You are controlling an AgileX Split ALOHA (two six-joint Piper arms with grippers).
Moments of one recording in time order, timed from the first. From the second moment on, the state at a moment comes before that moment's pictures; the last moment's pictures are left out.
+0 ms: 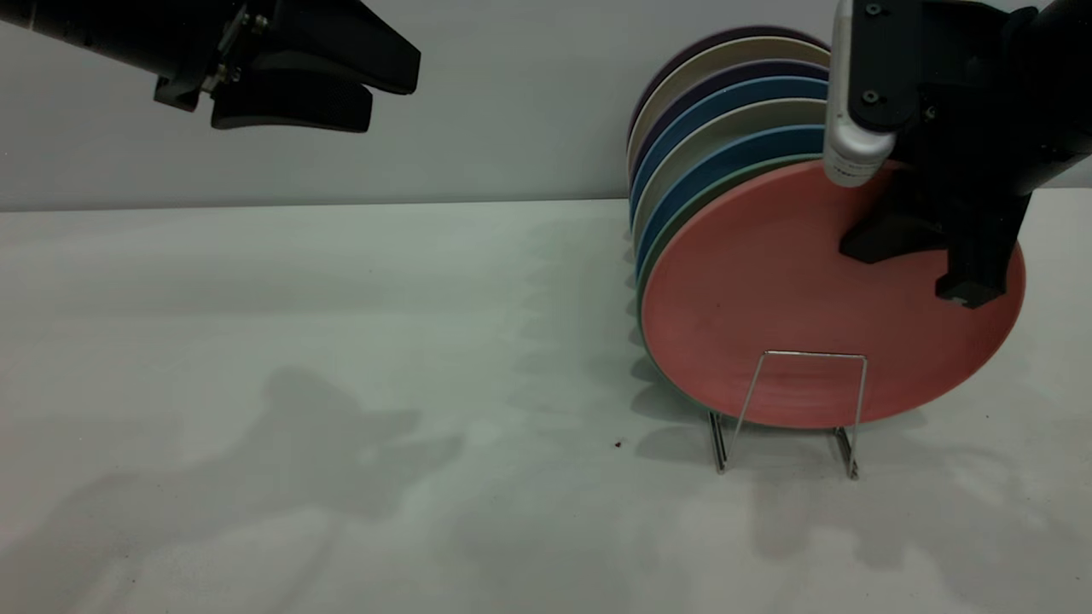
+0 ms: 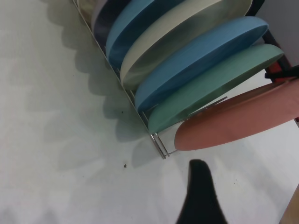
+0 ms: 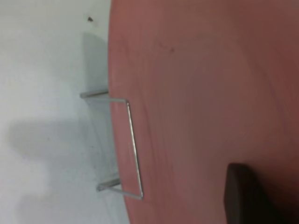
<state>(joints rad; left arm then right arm) -0.13 1.72 -1.00 -1.35 0.68 1.18 0.27 1.72 -0.88 0.75 0.18 -1.81</state>
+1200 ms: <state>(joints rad) -0.13 1.72 -1.00 -1.35 0.68 1.18 0.27 1.72 -0.88 0.77 0.23 -1.81</state>
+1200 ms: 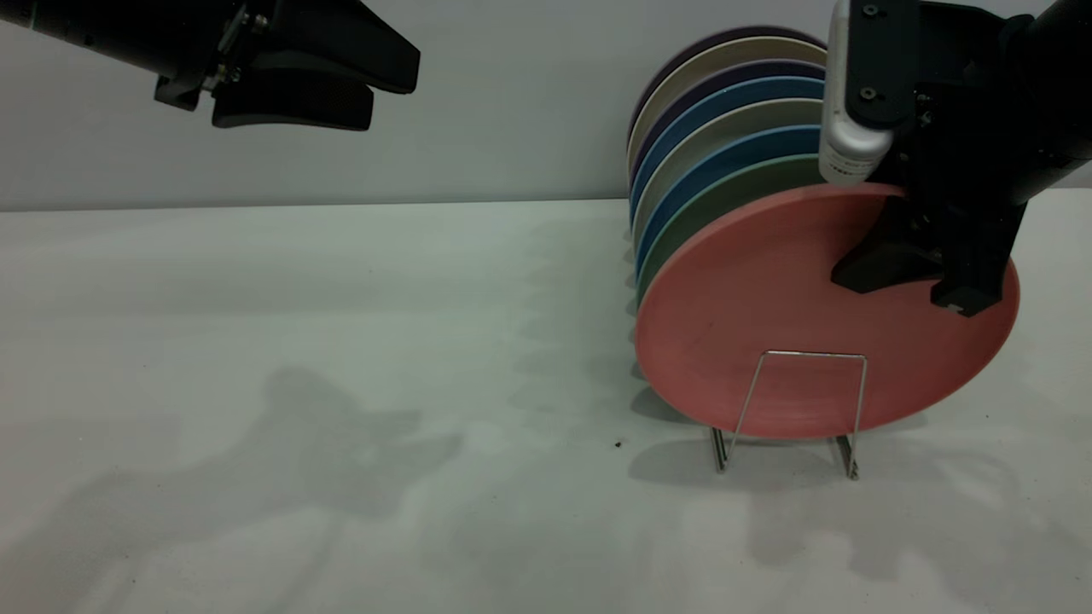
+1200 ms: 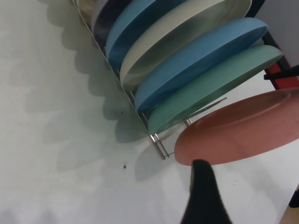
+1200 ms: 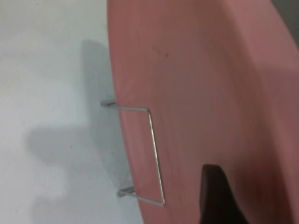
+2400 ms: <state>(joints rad) -0.13 1.72 -1.00 -1.35 0.68 1.18 0.27 1.72 -0.88 0.85 0.21 -1.81</state>
